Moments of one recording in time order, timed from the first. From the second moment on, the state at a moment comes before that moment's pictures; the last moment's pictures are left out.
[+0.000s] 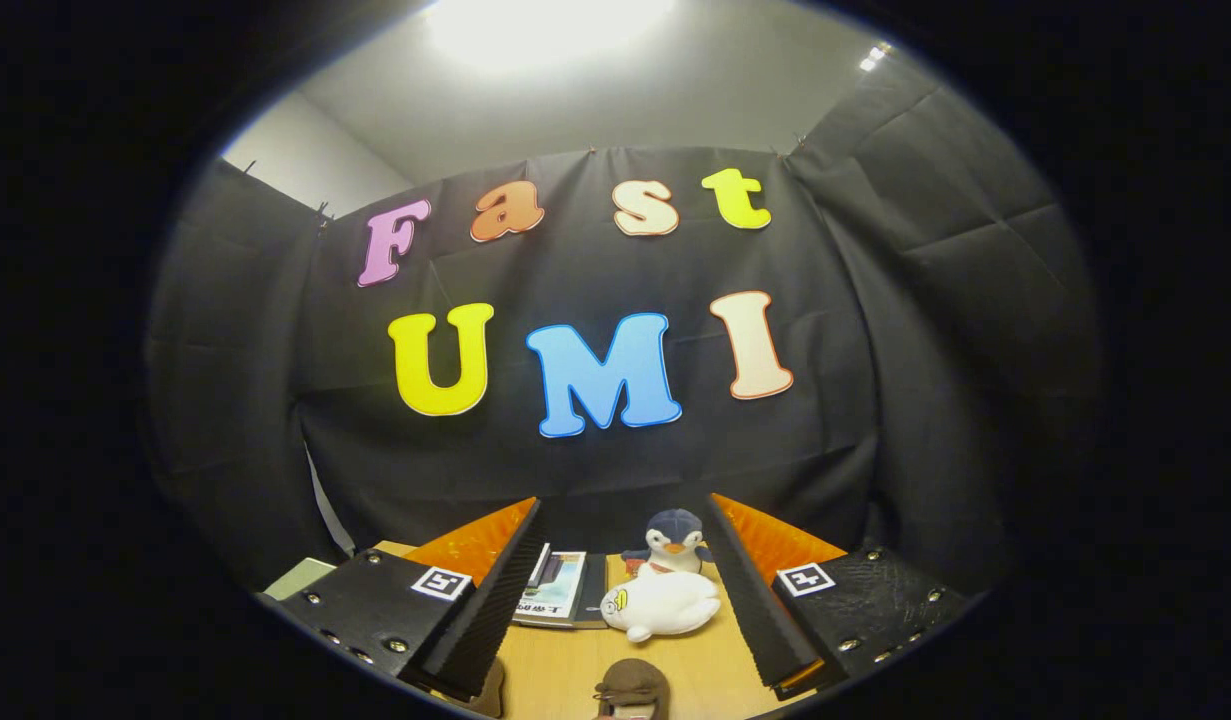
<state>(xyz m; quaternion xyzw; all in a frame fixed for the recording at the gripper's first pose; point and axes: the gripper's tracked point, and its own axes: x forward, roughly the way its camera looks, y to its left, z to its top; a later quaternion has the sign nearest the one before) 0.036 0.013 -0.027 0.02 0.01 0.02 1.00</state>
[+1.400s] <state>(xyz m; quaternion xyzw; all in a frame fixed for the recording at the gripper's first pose) 0.024 0.322 -0.293 0.27 0.42 0.43 0.75</state>
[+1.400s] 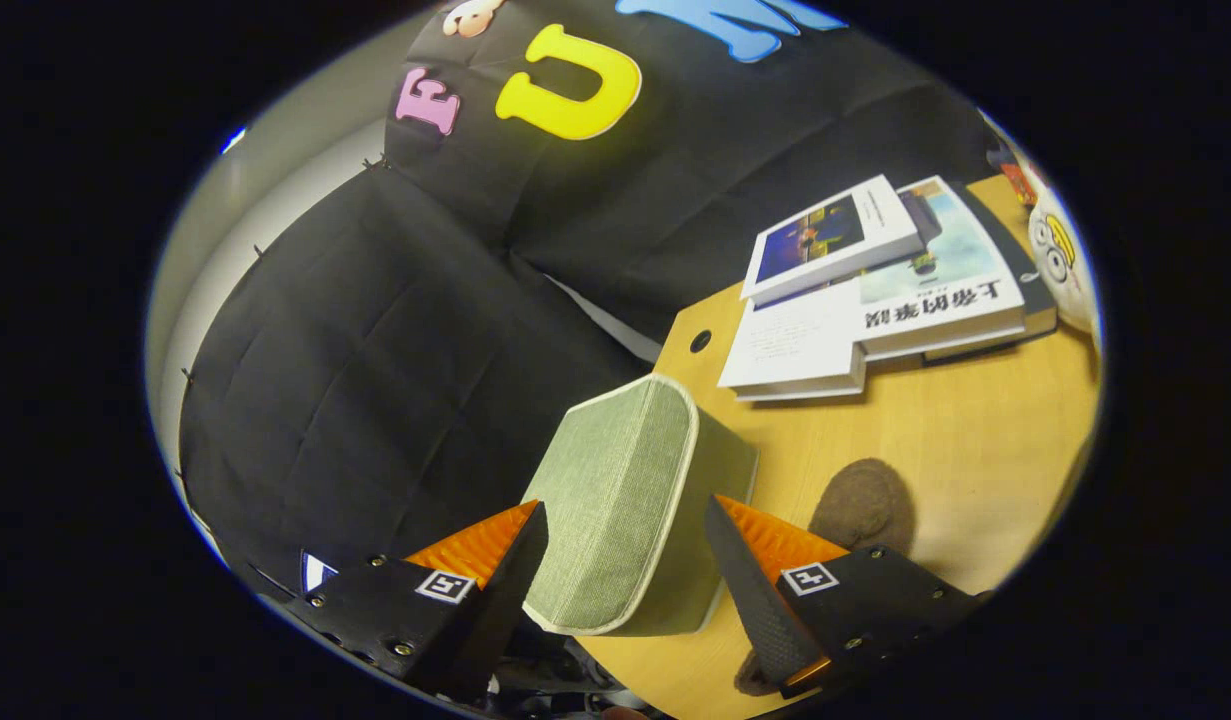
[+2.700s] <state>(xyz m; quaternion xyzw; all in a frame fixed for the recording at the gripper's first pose) 0.024 0.356 -0.286 0.46 0.50 0.43 0.60</state>
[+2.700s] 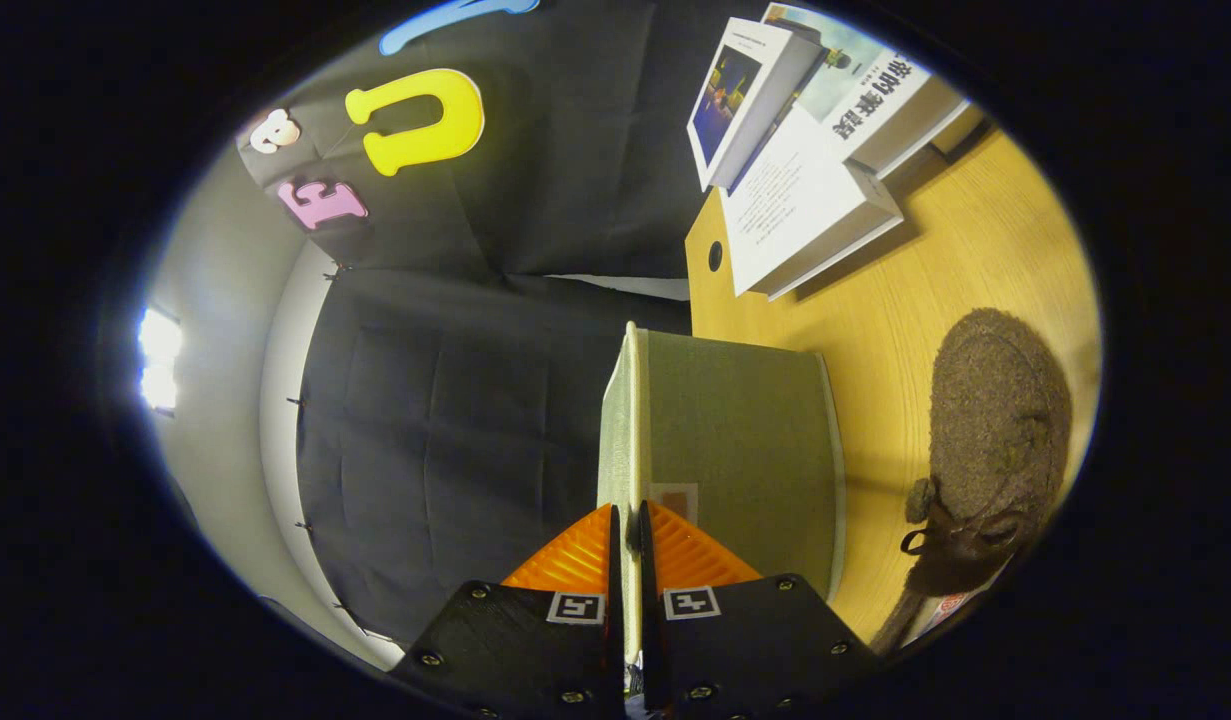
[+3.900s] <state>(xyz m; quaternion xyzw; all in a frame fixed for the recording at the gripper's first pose) 0.003 0.459 -0.169 0.33 0.46 0.55 0.61</state>
